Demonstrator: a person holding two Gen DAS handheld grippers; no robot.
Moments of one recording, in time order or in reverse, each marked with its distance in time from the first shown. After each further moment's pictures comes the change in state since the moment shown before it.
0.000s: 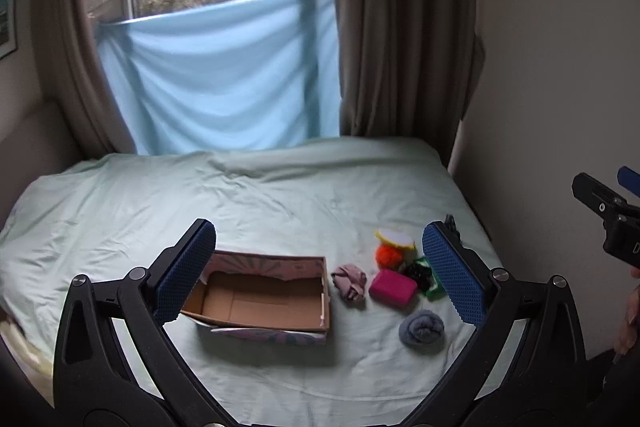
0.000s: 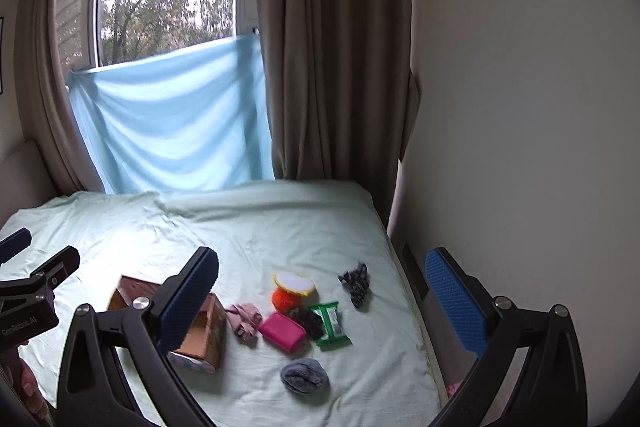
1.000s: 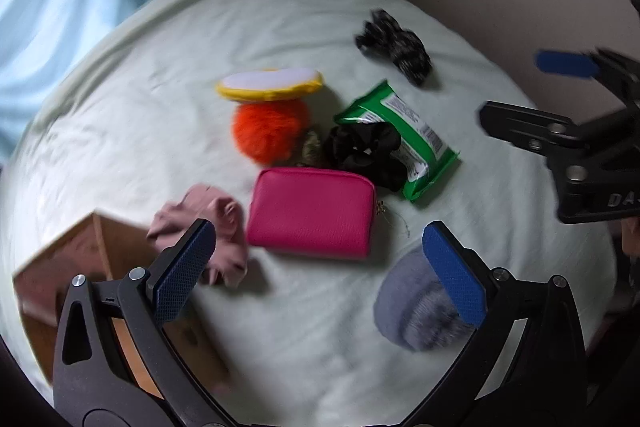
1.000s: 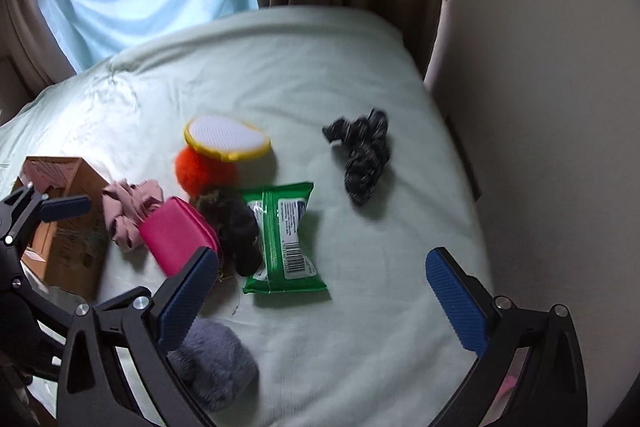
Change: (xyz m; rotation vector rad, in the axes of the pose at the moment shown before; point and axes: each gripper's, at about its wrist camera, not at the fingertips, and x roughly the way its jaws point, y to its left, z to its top) left arm 0.353 -0.170 -0.192 0.411 0.469 -0.319; right arm 0.323 -0.068 -0.180 -0.071 0.428 0.099
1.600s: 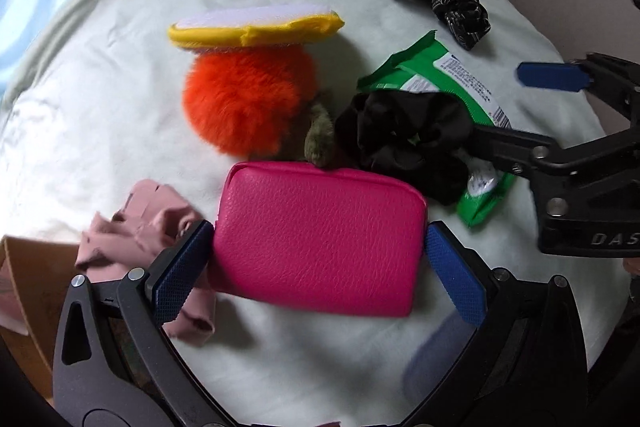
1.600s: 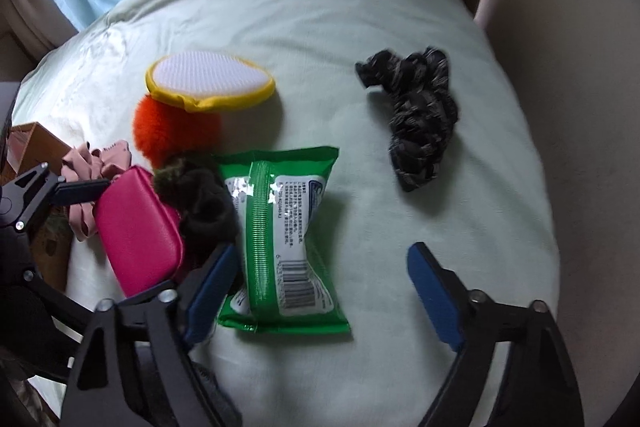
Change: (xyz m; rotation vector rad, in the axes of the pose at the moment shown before) left arm 0.102 0.013 0.010 -0.039 0.148 -0.020; right arm 0.109 0.003 0.006 -0.055 0.169 0.085
